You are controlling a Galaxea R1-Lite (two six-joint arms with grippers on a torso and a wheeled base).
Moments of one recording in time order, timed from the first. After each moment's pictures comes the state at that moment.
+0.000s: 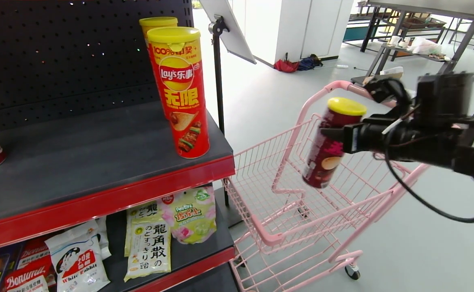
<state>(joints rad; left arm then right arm) 0.00 0.00 0.00 0.00 -0.02 0.01 0.30 1.65 -1.00 -0.36 0.10 -0.02</state>
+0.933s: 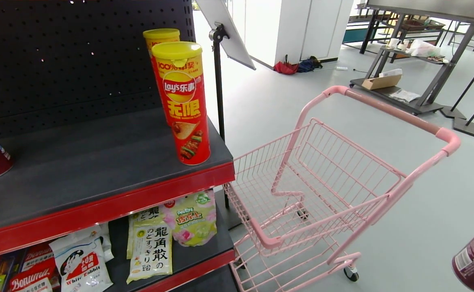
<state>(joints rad) 0.00 0.00 0.00 0.00 -0.02 0.01 0.15 0.68 -0.56 0.16 -0.19 -0.10</state>
